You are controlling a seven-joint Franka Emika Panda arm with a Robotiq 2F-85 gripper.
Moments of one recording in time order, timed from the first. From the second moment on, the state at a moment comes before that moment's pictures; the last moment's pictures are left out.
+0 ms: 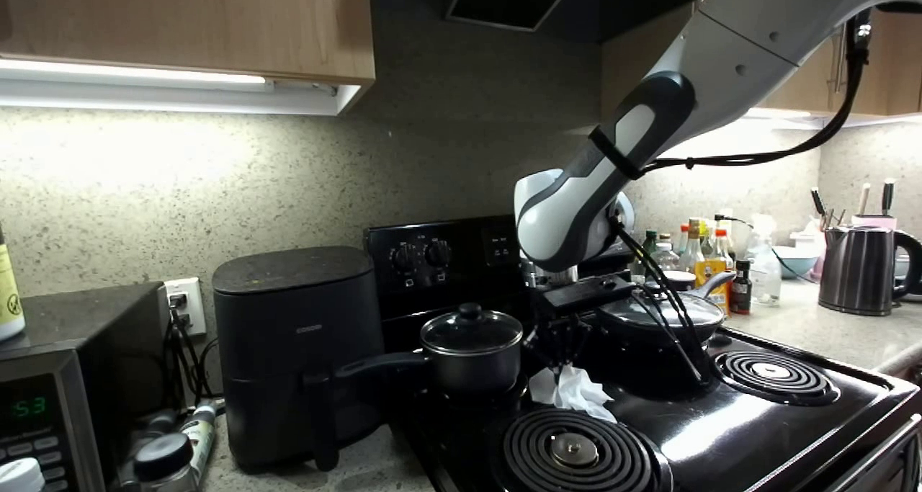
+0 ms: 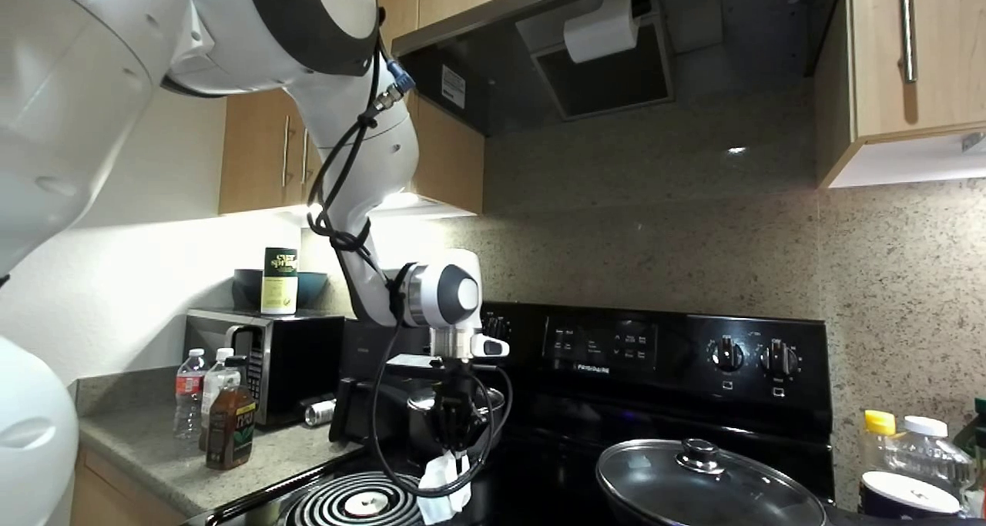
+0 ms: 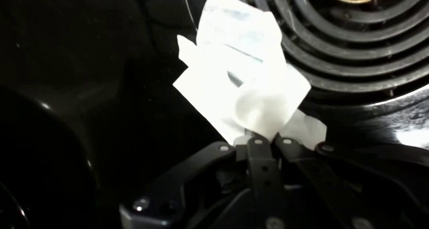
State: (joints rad) arm 0.09 0.32 -0.06 -2.07 -0.07 2.33 0.35
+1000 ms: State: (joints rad) arm 0.17 0.41 0.10 -1.99 -0.13 2.36 0.09
